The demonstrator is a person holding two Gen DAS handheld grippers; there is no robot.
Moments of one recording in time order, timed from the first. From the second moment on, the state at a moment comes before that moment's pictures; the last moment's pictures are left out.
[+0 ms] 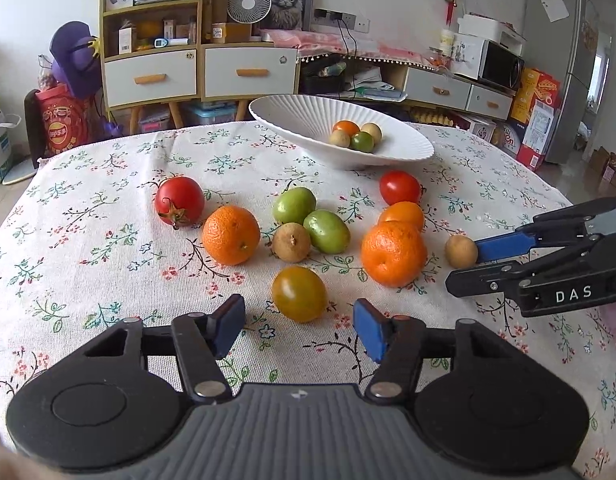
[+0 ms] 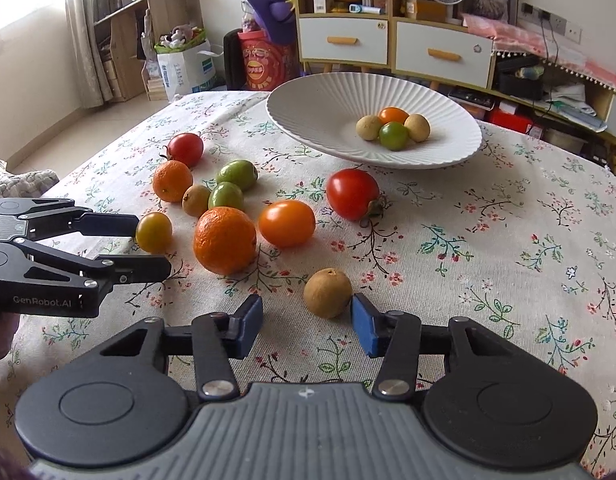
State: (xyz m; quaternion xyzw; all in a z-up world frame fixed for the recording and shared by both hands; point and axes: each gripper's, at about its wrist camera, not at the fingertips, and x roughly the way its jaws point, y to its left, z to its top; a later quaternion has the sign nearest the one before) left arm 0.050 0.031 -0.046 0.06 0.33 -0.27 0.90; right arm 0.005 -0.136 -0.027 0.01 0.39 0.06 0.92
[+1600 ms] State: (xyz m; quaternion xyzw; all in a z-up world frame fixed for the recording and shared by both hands) left arm 0.075 0.011 -0.004 0.01 0.31 -0.27 0.91; right arm 0.036 -0.135 0.026 0.05 0.32 0.06 0.94
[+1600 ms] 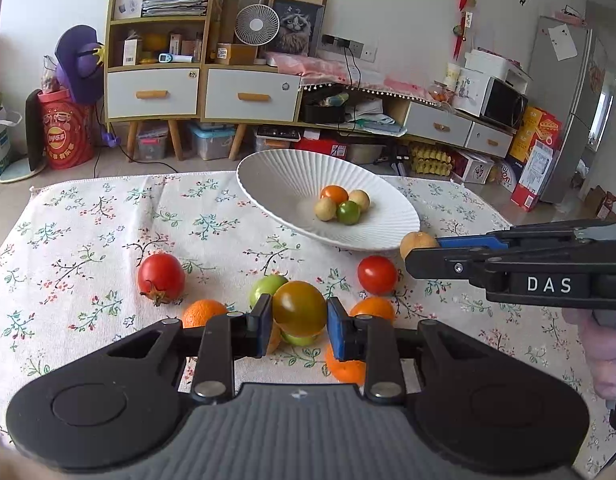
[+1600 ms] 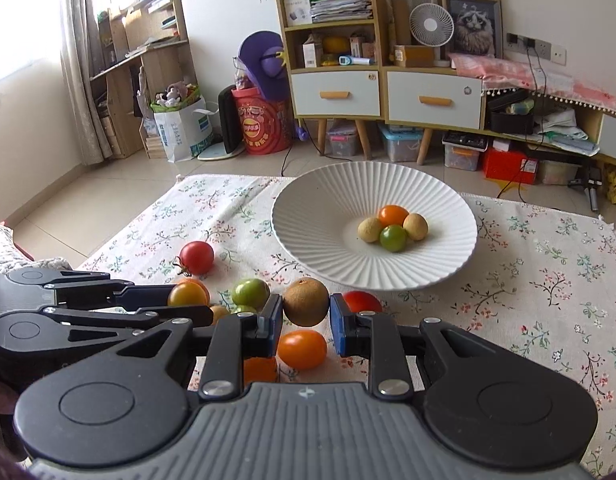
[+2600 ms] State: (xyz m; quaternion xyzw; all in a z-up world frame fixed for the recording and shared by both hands) left arm 0.121 -0.024 0.008 0.02 0.31 -0.28 0.91; right arm 0.073 -0.170 0.033 0.09 0.31 0.01 0.95
